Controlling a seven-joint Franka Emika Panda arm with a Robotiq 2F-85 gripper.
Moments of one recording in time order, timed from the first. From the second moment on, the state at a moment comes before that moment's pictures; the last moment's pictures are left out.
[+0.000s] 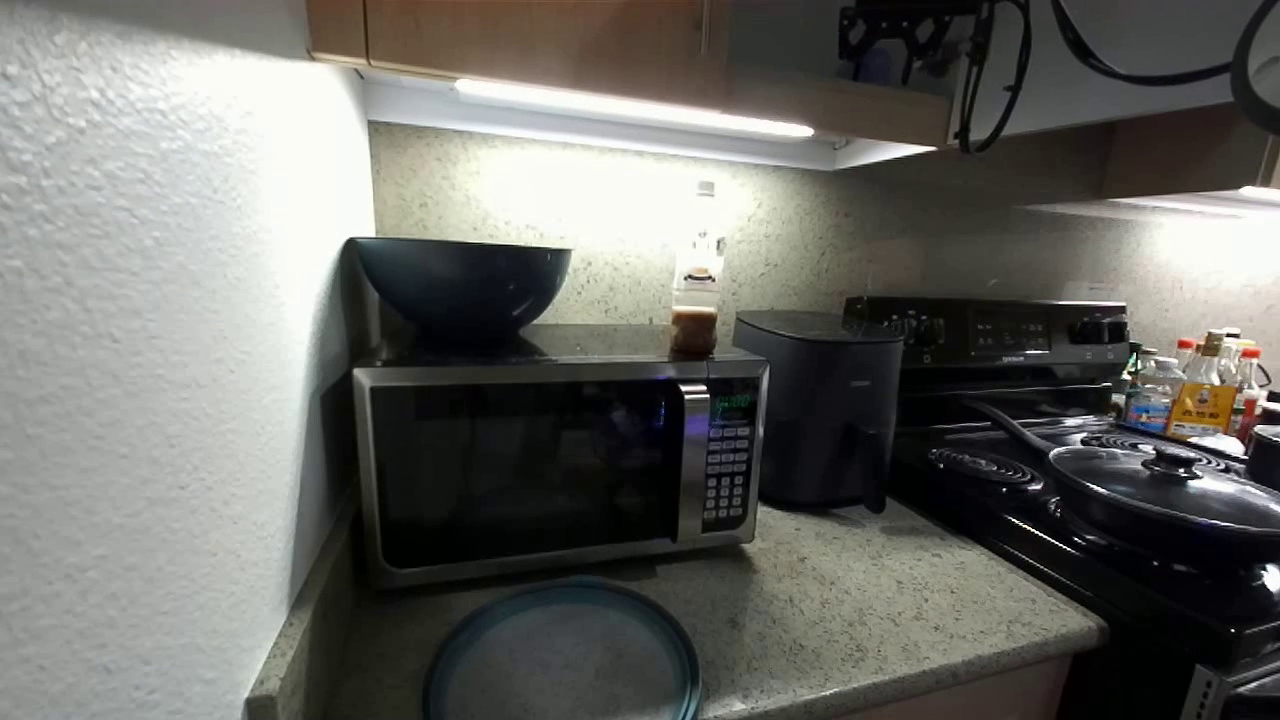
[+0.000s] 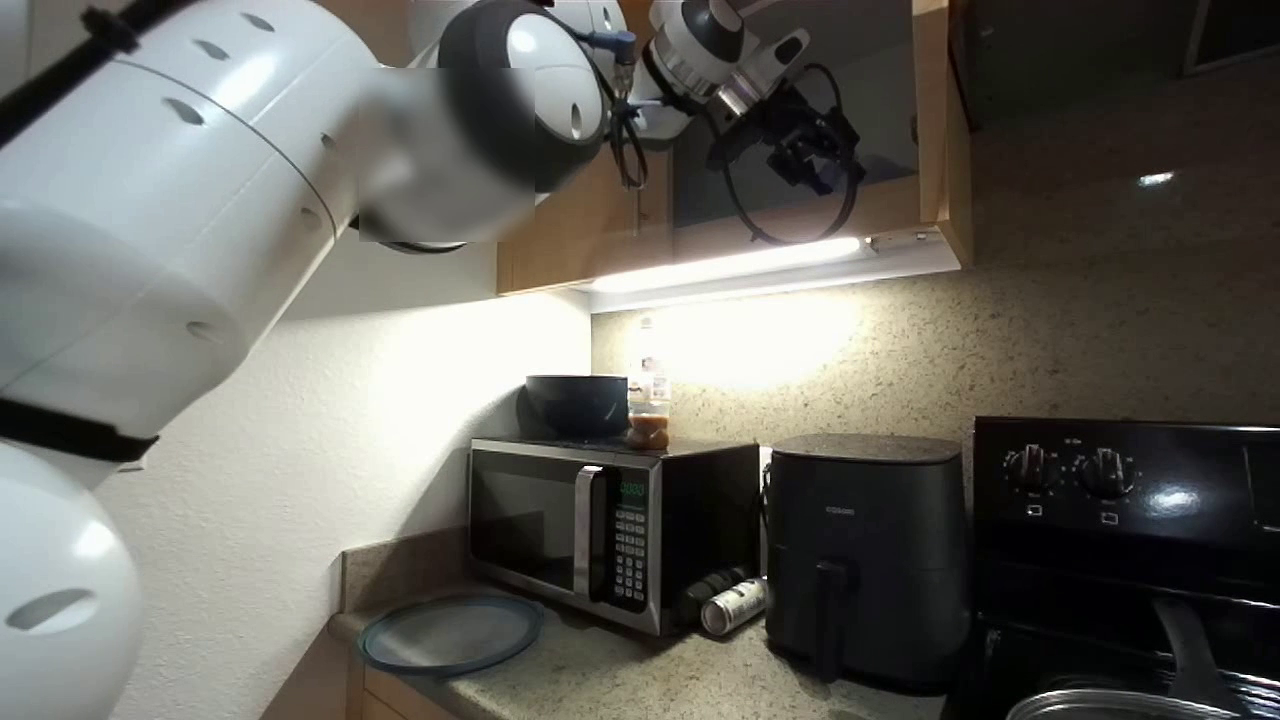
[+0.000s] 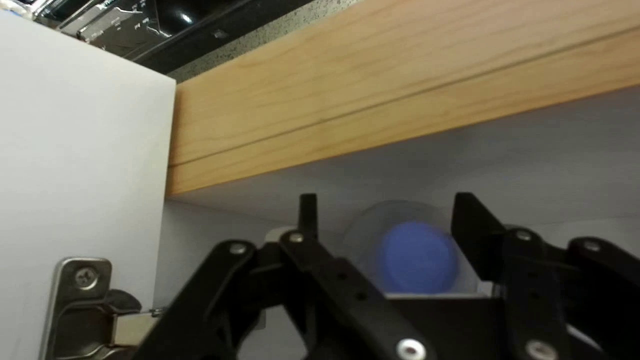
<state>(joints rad) -0.06 0.52 -0.23 -0.60 -0.34 1.93 0.58</state>
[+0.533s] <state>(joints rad) -0.06 0.52 -0.24 -0.56 -0.34 1.87 0.58</state>
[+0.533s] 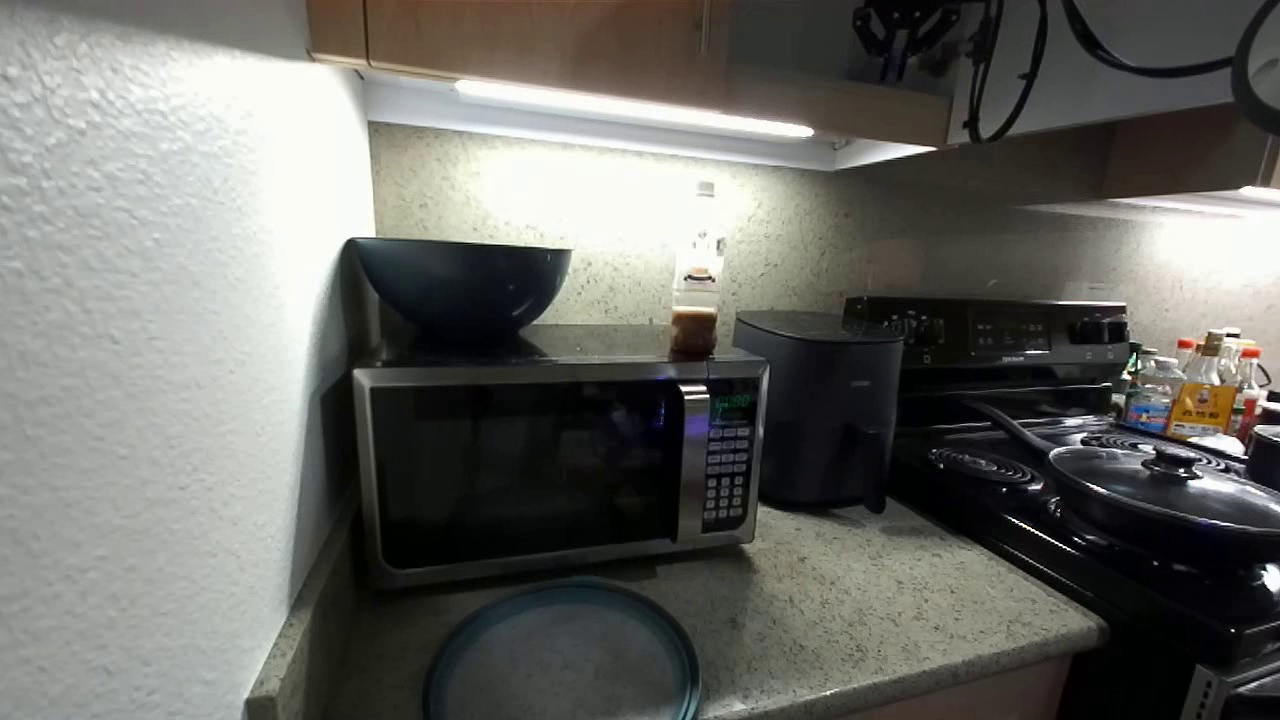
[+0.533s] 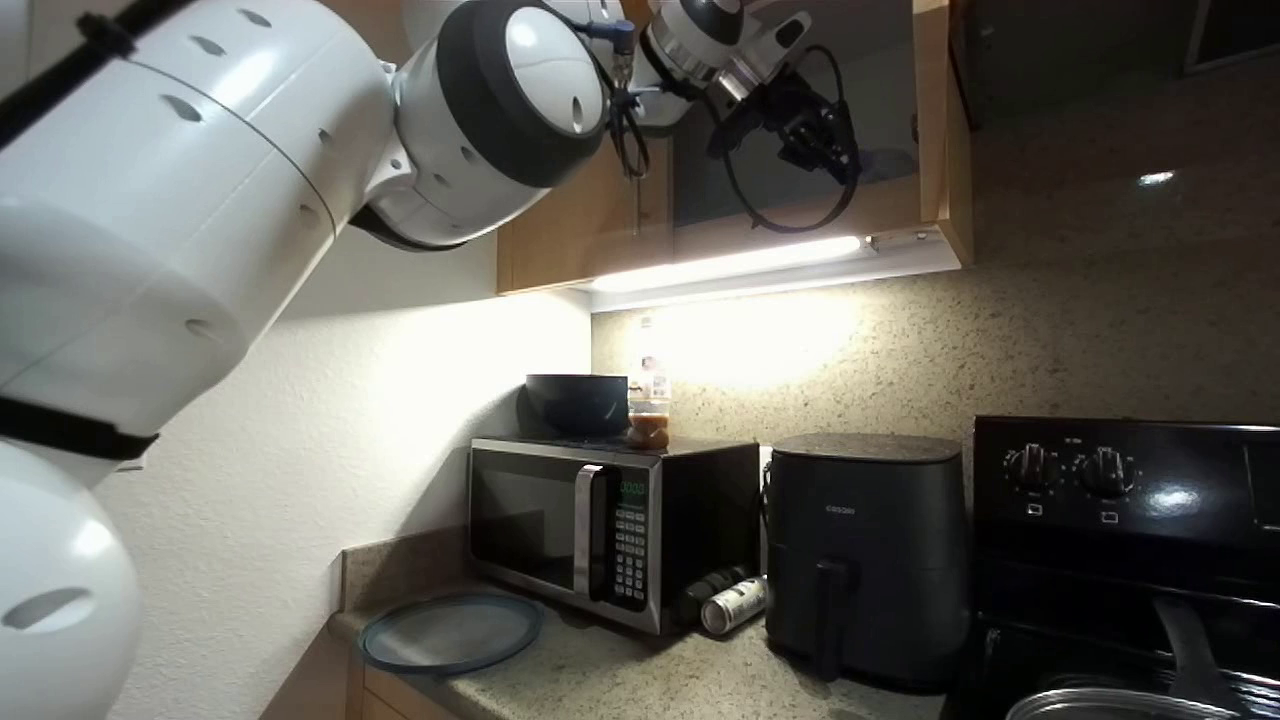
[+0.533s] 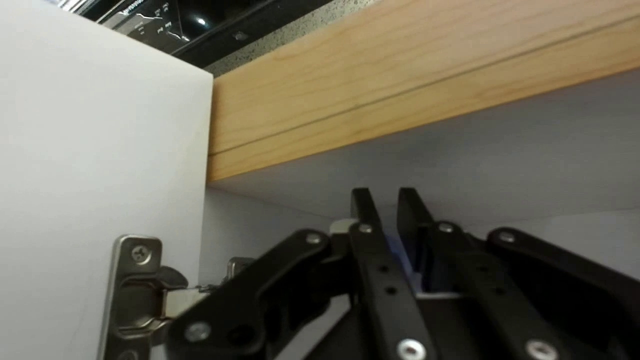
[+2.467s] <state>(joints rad) -0.10 0.41 -0.27 -0.56 -0.30 1.76 0.59</state>
